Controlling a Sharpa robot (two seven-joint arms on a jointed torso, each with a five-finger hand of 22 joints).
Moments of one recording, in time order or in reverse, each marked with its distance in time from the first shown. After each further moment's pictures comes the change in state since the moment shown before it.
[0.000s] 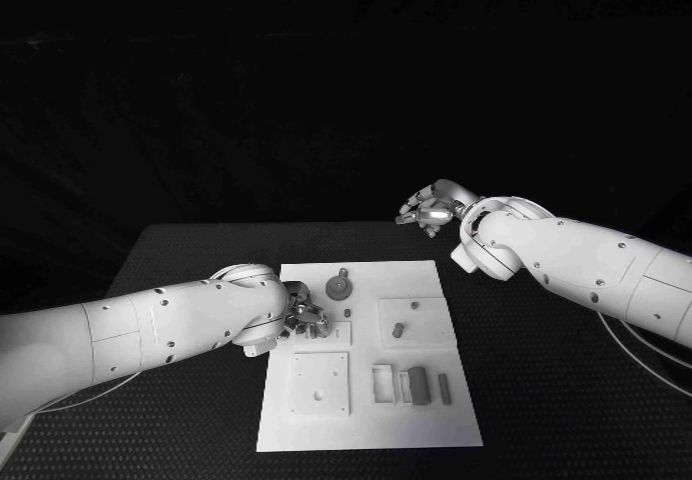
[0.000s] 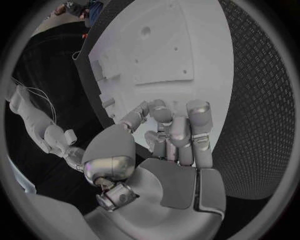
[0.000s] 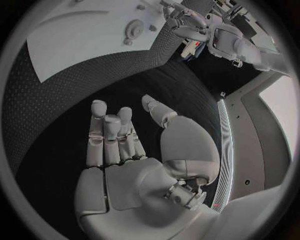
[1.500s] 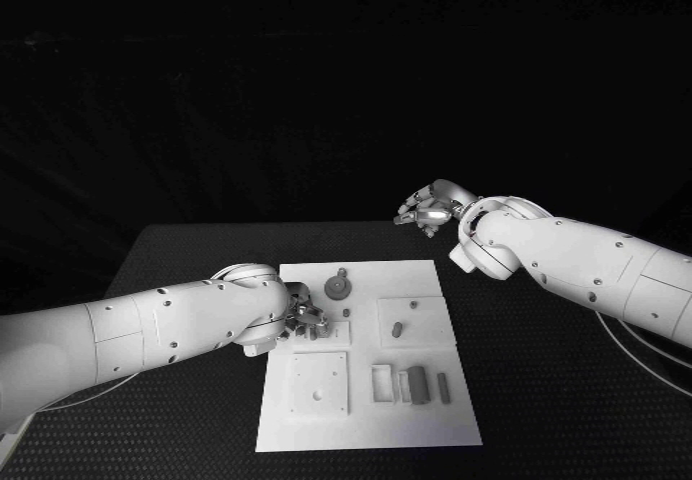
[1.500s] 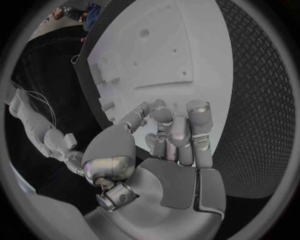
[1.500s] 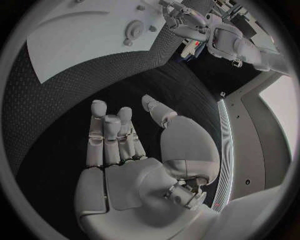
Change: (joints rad) left arm -0.001 0.012 0.000 -0.010 -0.019 0.030 -0.003; left_hand 0.007 -0.007 0.002 0.001 -0.004 -0.002 -0.002 0.002 -0.004 0.000 0.000 0.000 -0.001 0.000 0.000 0.000 0.000 0.000 -0.002 0.002 0.000 0.000; right arm -0.001 0.001 0.000 0.000 0.000 0.002 -0.001; right_hand 0.000 0.000 0.000 0.000 0.000 -0.001 0.000 0.000 -0.001 0.000 0.000 0.000 -0.001 0.000 0.000 0.004 -0.001 -0.003 0.000 0.000 0.000 0.000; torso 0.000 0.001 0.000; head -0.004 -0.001
